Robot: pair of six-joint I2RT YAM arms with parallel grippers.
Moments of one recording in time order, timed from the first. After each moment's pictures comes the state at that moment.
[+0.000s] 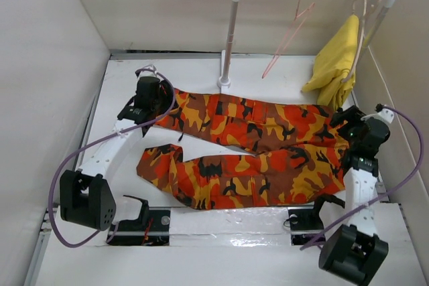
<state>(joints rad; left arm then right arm) -0.27 1.28 1.00 -0.33 -0.14 -0.50 -0.46 0.81 0.52 -0.01 -0.15 0.42</state>
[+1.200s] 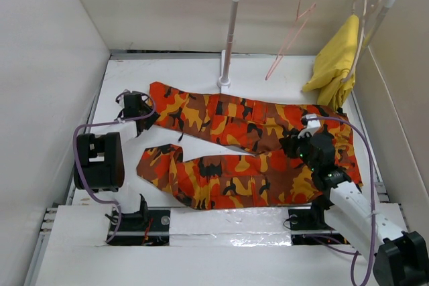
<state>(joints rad) 0.03 1.59 0.78 0.03 0.02 -0.81 0.32 0.71 0.25 0.13 -0.06 0.27</state>
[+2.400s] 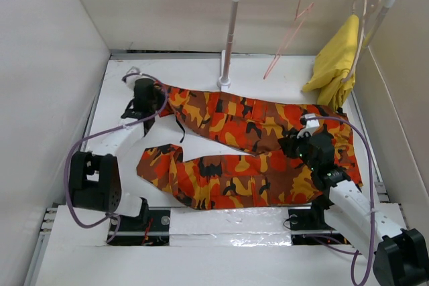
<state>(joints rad) -0.11 1.43 0.86 0.06 -0.18 -0.81 0.32 0.73 0.25 0.15 -0.08 0.27</state>
